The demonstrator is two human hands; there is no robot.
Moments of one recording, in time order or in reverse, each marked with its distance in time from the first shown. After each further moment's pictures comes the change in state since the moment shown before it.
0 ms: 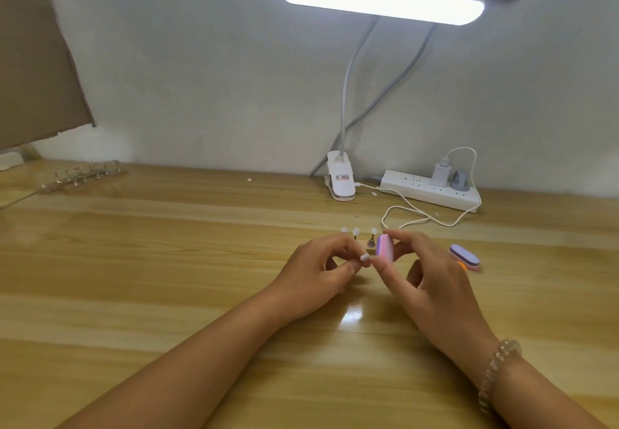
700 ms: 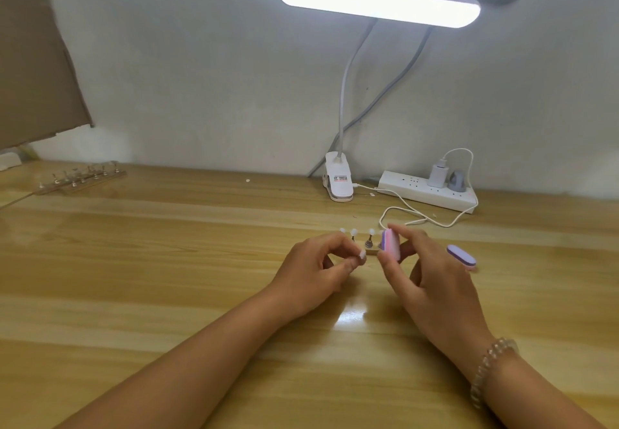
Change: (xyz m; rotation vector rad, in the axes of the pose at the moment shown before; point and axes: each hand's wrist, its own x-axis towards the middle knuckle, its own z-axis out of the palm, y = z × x) left_hand 0.001 -0.001 0.002 0.022 0.063 -0.001; right_hand 0.000 0.000 -0.002 -0.118 -0.003 0.062
